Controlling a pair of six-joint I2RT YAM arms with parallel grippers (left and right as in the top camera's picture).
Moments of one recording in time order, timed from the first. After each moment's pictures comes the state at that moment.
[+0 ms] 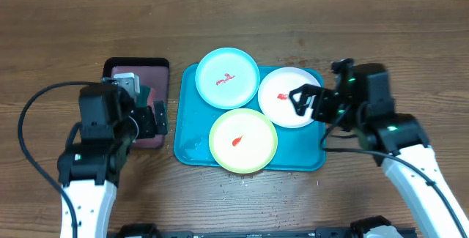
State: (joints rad) left arm 0.04 1.03 0.94 -0.78 0.07 -0.10; right arm 0.24 1.18 0.96 -0.64 -0.32 0.51
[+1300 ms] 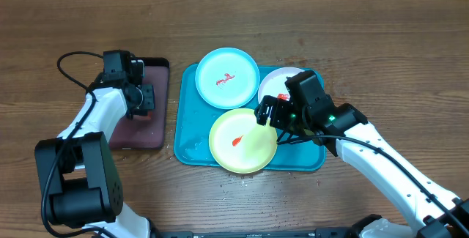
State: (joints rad) left arm 0.12 1.79 1.07 -0.47 -0.03 0.03; right arm 0.51 1.42 0.96 -0.57 -0.20 0.78
